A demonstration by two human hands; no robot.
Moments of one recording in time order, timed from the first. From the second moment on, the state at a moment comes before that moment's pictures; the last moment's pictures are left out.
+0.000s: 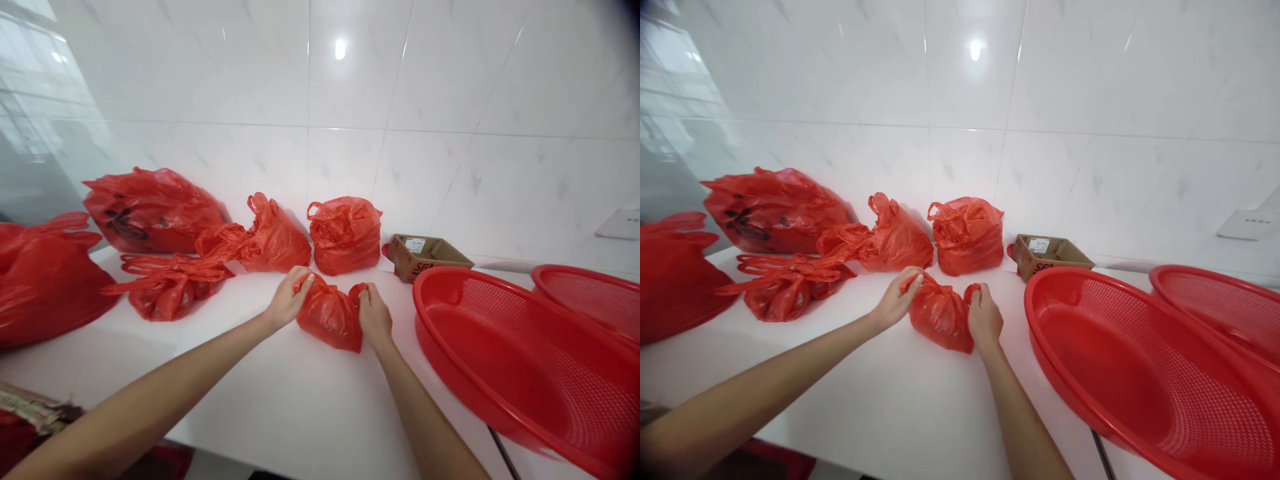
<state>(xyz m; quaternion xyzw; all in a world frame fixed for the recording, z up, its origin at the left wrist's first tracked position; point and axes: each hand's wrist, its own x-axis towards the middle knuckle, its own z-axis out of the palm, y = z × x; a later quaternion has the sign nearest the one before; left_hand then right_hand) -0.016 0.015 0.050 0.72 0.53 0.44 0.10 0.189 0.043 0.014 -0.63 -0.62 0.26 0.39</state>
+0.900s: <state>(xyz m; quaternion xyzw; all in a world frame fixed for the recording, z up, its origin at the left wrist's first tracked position) -0.024 0.073 -0.012 0.75 0.65 0.09 -0.01 0.197 0.088 -0.016 -0.74 -0.66 0.07 0.11</state>
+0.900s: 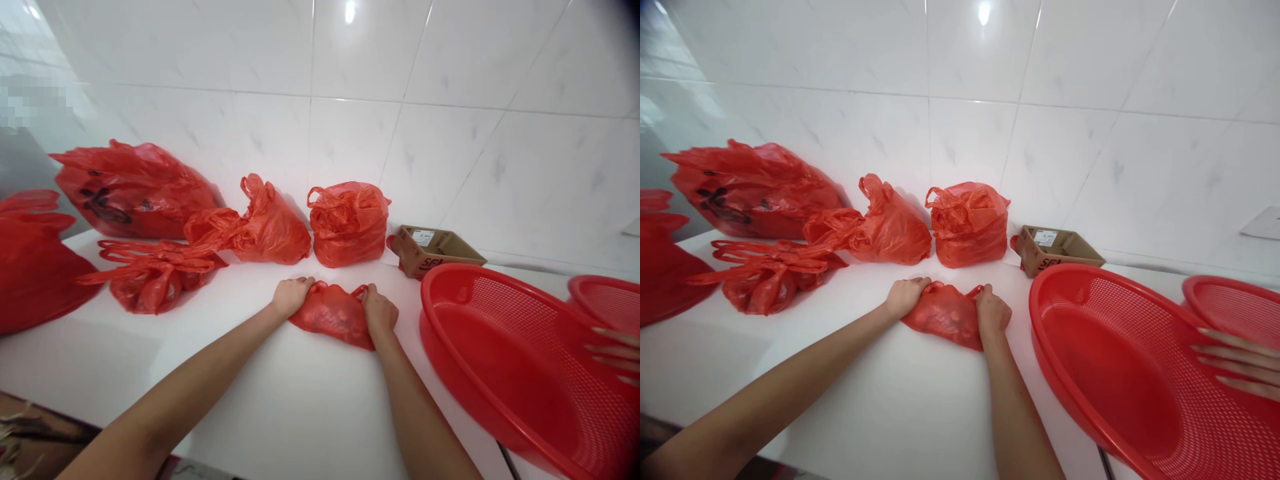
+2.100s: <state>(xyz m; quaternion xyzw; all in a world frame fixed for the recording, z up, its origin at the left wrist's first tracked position) 0.019 0.056 0.027 0.81 0.56 0.12 0.11 0.240 0.090 -0.026 -0.66 -0.57 0.26 0.42</state>
